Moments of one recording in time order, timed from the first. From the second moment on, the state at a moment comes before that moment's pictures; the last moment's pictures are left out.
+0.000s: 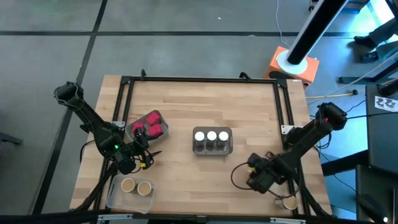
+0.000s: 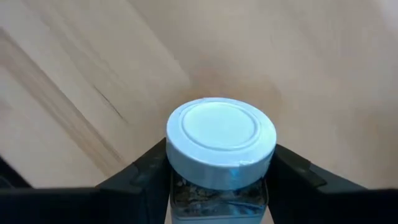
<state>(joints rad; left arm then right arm) -0.81 1.06 0.57 -0.51 -0.96 -0.86 0.79 1.52 1.00 -0.93 0.09 1.49</state>
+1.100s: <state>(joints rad) -0.81 1.07 0.57 -0.51 -0.96 -0.83 0.51 1.58 1.04 -0.21 0.77 0.33</state>
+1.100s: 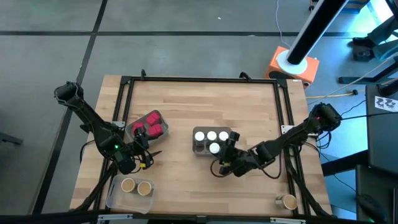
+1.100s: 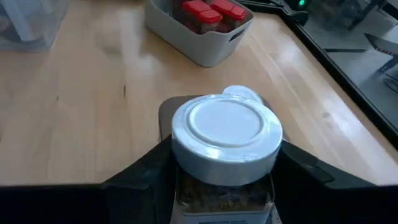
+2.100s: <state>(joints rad) -0.81 1.07 0.57 -0.51 -0.96 -0.83 0.48 1.59 0.76 0.00 0.76 0.51</state>
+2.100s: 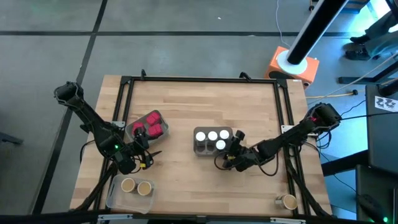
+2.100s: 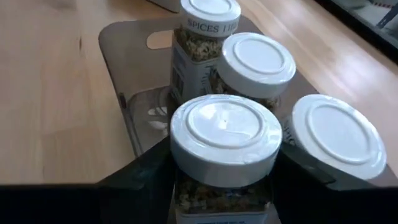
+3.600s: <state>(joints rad) -0.81 1.06 0.57 -0.51 -0.95 -0.81 0.48 1.49 1.28 -0.56 0.43 0.75</state>
